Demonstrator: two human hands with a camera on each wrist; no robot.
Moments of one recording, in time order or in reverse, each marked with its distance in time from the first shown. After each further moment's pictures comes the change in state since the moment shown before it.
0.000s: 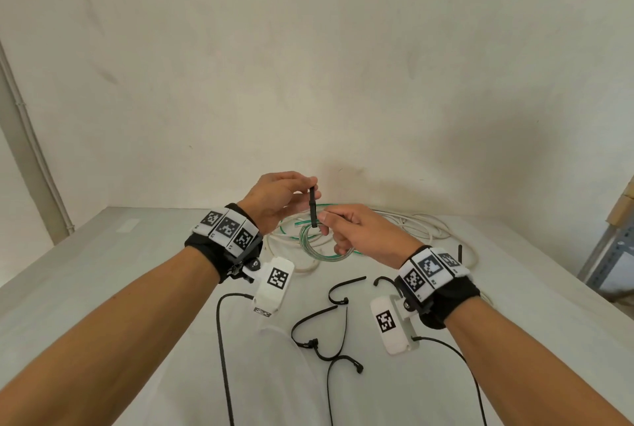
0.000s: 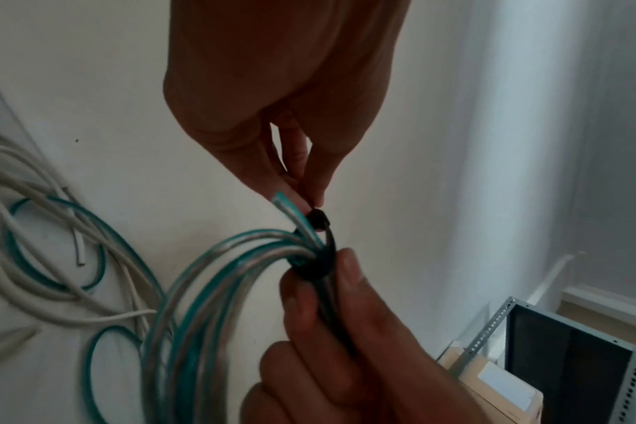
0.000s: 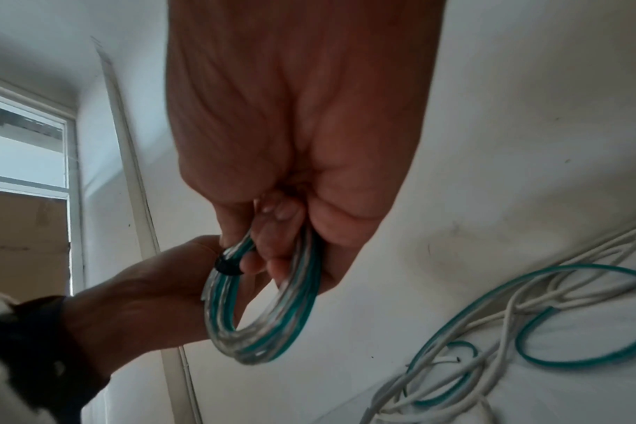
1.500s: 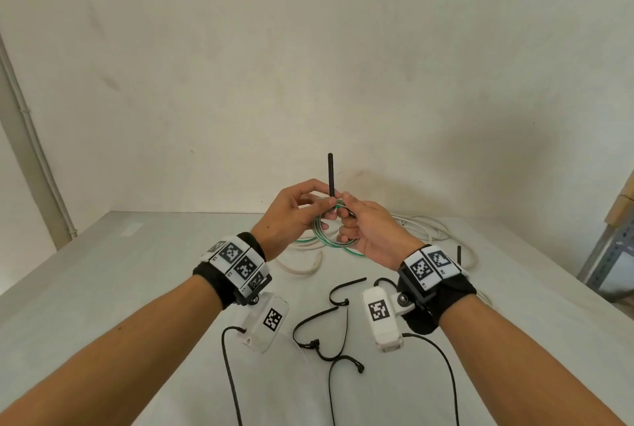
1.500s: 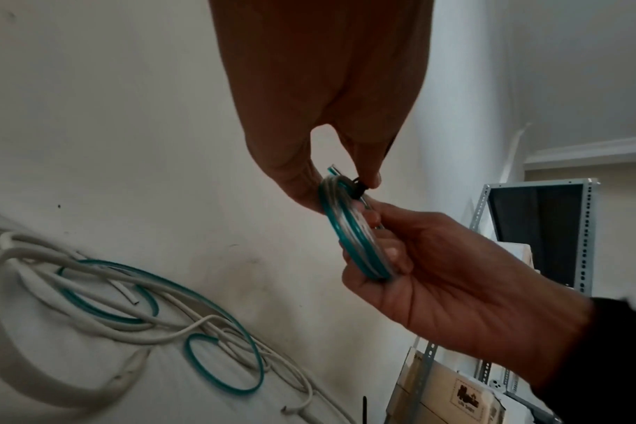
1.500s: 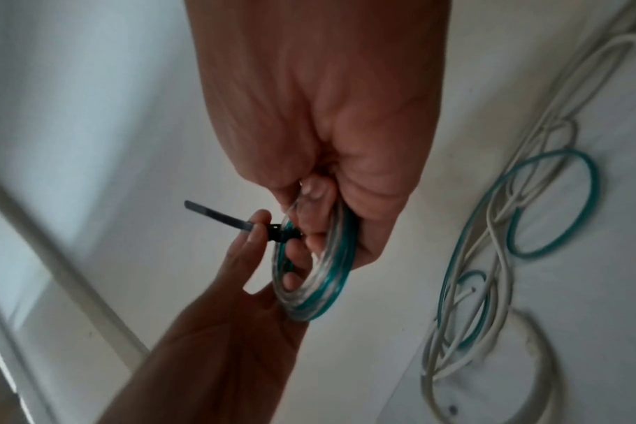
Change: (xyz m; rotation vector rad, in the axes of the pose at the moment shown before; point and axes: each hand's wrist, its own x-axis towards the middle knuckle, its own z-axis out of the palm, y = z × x) left_hand -0.022 -0.029 0.011 0.189 -0.248 0.295; right_hand 0.002 -0.009 0.001 0.660 0.233 0.244
